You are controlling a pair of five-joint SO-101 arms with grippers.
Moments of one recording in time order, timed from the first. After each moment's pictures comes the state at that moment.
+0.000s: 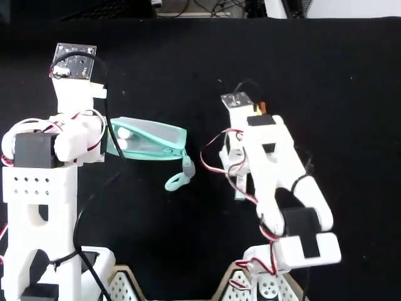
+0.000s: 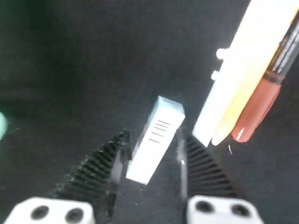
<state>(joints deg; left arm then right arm) -2.1 -35.0 10.2 89.7 -3.6 -6.1 1.0 32.2 68.0 5.0</state>
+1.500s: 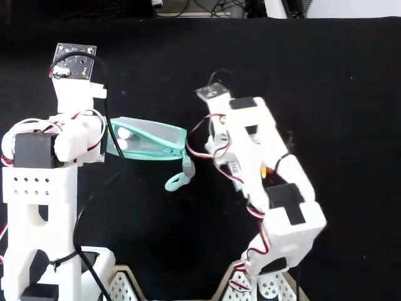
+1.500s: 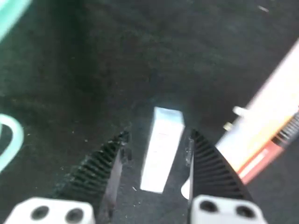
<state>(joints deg) -2.1 -35.0 10.2 89.7 -3.6 -11.9 14.2 15.6 73.0 13.5</state>
